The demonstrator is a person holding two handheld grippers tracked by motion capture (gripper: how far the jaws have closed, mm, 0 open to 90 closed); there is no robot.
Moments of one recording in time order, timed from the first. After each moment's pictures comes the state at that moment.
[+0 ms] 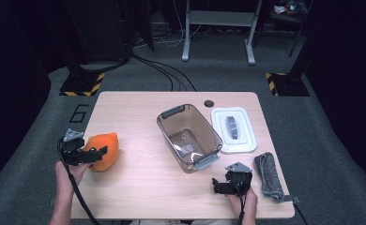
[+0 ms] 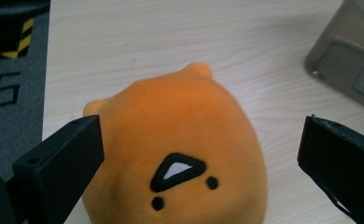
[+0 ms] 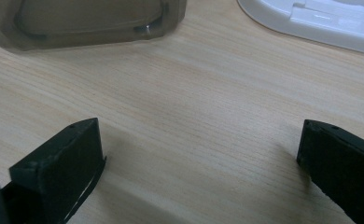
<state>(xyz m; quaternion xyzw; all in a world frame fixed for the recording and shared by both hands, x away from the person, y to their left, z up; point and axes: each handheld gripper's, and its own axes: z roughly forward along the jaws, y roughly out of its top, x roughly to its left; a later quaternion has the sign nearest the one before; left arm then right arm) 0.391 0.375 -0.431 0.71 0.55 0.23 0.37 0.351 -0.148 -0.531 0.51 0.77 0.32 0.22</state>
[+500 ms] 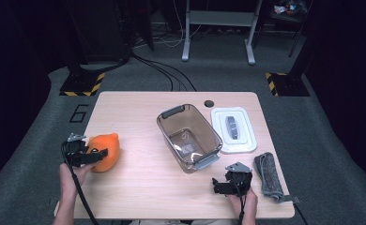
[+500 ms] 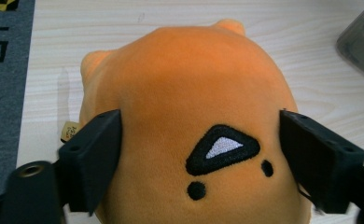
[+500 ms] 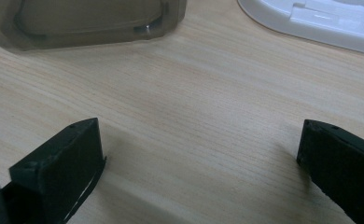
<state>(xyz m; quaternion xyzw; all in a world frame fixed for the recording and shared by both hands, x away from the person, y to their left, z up) 0.401 0.379 -0.461 0.70 0.60 0.19 0.35 0.351 -0.148 -0.531 0.51 0.77 0.32 0.22</state>
